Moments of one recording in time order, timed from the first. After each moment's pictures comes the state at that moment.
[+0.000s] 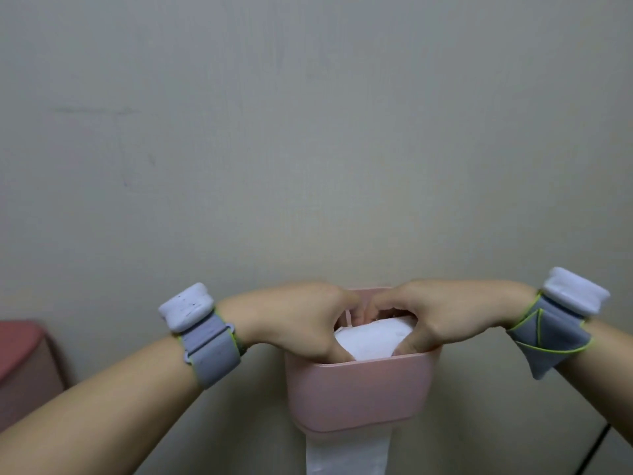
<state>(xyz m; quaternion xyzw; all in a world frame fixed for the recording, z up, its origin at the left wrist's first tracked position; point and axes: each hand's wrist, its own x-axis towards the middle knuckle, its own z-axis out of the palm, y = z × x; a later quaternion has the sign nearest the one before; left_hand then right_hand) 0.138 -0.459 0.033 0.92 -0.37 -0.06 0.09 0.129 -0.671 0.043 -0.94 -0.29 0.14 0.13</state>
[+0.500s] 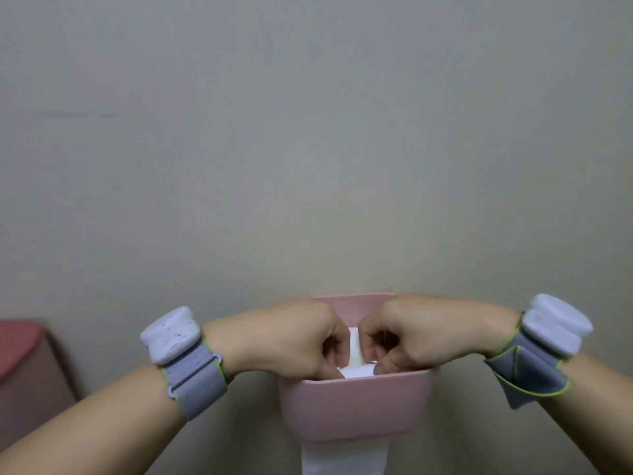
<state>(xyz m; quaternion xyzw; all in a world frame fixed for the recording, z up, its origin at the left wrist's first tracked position) 0.139 -0.463 0.021 0.93 -0.35 -0.08 0.09 0.143 -0.663 0.027 -0.93 -0.33 0.13 0.08</state>
